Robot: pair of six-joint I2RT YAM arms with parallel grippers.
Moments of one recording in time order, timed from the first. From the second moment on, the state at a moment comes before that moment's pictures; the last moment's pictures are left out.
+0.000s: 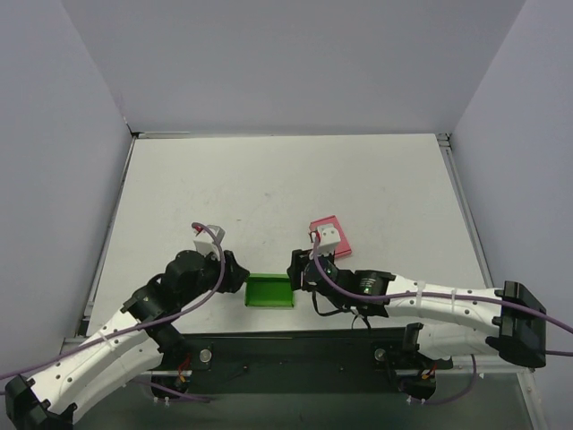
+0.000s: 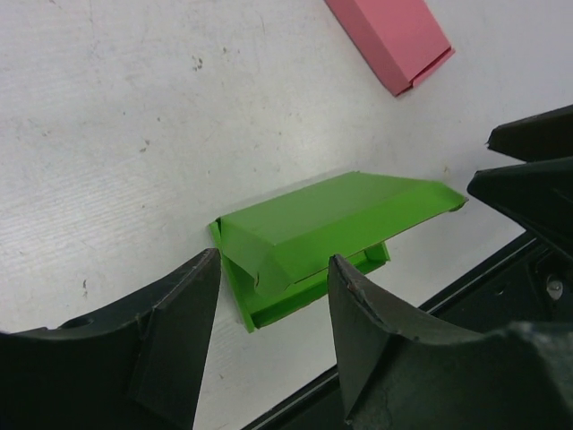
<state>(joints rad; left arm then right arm) -0.73 0.57 0.46 -0.35 -0.07 -0.54 1.20 1.15 0.68 -0.20 0.58 0.71</state>
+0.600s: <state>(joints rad) -0.91 0.64 0.40 -0.38 -0.23 -0.53 1.24 1.31 0.76 -0.20 0.54 0.70</state>
